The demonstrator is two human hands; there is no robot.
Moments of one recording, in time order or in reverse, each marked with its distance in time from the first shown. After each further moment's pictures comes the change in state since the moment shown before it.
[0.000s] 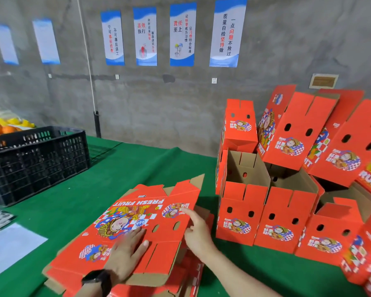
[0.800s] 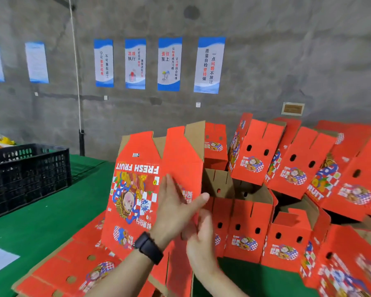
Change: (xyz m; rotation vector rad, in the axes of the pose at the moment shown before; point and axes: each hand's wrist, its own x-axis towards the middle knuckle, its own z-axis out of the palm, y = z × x) left_hand -0.048 0.263 -0.066 -0.553 0.323 0.247; right_hand -0.083 -0.057 -0.068 0.365 0.365 -0.361
